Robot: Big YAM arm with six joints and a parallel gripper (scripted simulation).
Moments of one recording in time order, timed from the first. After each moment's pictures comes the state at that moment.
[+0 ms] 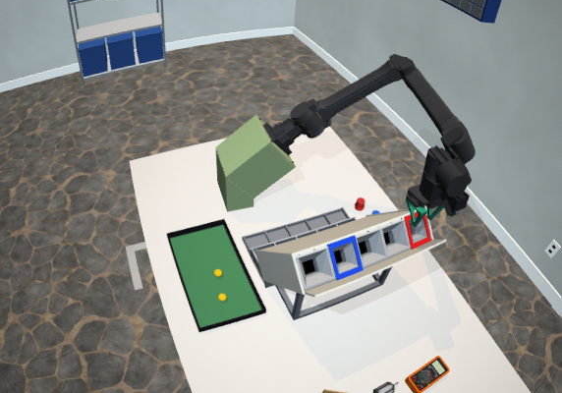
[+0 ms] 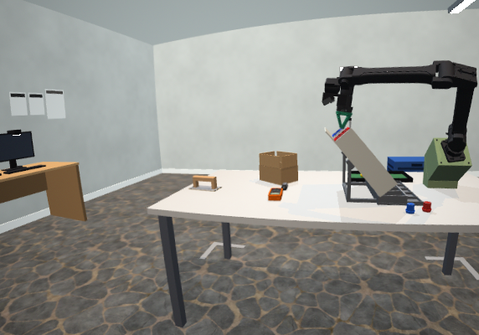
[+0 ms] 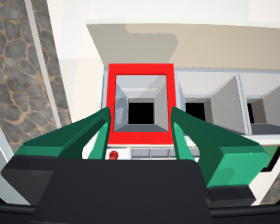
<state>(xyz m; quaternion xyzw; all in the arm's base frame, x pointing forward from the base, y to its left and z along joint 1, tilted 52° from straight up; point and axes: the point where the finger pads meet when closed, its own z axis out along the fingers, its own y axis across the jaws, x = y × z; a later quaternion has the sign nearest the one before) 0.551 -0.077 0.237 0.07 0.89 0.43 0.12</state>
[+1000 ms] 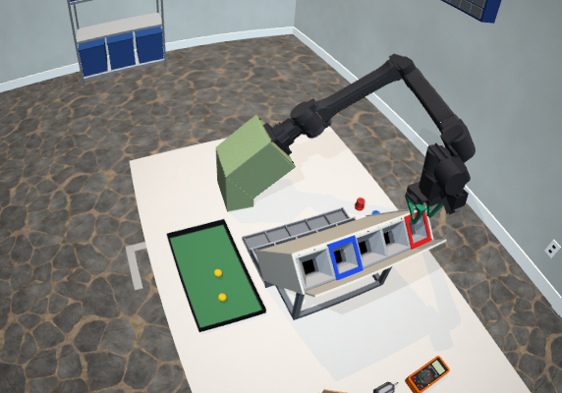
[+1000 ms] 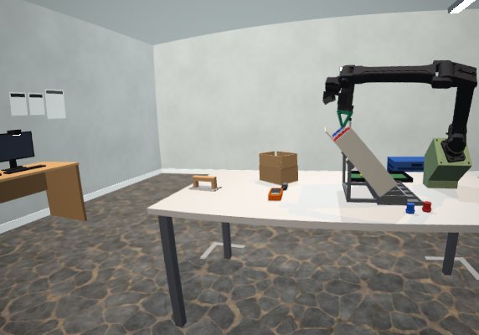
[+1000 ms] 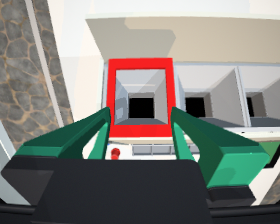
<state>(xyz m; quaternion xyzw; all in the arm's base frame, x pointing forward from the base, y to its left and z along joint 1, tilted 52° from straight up) 0.545 -0.081 0.240 0.08 0.89 0.44 0.12</state>
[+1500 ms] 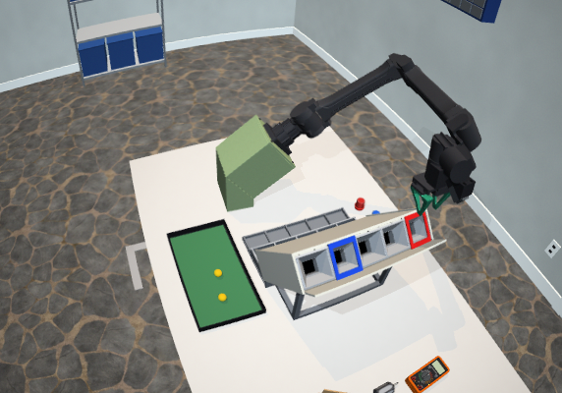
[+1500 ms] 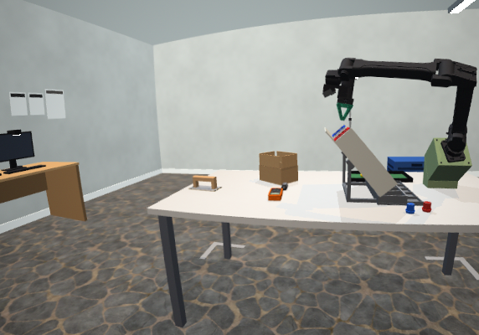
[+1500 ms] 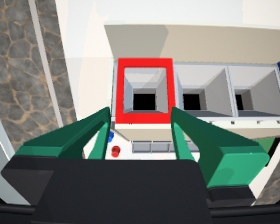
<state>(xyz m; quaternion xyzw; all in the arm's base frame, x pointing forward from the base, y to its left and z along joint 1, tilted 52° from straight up) 0.543 -0.101 0.263 0.07 0.89 0.43 0.13</state>
